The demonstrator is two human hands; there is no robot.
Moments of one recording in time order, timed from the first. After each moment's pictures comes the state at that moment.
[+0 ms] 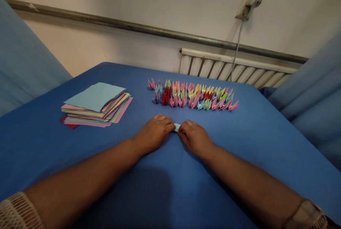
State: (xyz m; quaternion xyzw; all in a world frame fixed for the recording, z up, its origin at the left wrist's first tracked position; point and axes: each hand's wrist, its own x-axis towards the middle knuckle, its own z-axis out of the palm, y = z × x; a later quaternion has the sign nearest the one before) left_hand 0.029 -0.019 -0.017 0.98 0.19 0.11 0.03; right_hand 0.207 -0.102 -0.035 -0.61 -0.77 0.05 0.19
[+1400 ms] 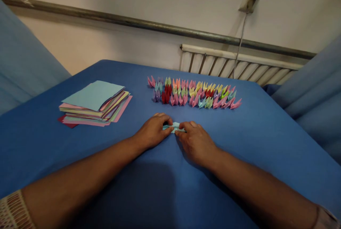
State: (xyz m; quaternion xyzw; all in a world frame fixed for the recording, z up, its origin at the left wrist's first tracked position) left_hand 0.030 -0.014 -0.021 0.90 0.34 0.16 0.23; right_hand 0.202 -0.117 -0.024 -0.57 -0.81 0.02 0.13
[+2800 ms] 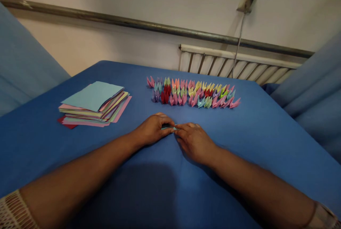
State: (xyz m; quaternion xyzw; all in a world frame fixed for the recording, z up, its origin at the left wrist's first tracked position) left_hand 0.029 -0.005 -0.015 0.92 0.25 0.14 0.27; right_hand 0.205 -0.117 -0.022 -0.55 -0.82 0.07 0.14
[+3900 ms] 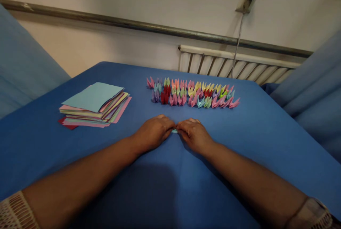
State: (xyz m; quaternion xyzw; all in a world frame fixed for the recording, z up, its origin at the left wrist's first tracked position) left_hand 0.029 -0.020 -0.009 0.97 0.22 0.08 0.08; right_hand 0.214 -0.098 -0.037 -0.57 -0.78 0.11 0.23
